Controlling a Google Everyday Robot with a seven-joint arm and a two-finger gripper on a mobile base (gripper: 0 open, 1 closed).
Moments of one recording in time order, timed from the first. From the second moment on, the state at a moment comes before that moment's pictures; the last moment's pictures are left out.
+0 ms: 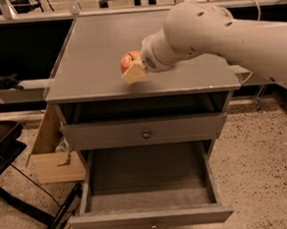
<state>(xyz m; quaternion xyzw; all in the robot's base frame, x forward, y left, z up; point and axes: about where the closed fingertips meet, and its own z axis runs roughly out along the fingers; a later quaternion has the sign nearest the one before) 0.677 0.002 0.880 -0.42 0.80 0.06 0.42</state>
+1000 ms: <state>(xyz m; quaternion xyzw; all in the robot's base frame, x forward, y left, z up) 0.776 0.095 0.849 -0.42 0.78 0.17 0.44</state>
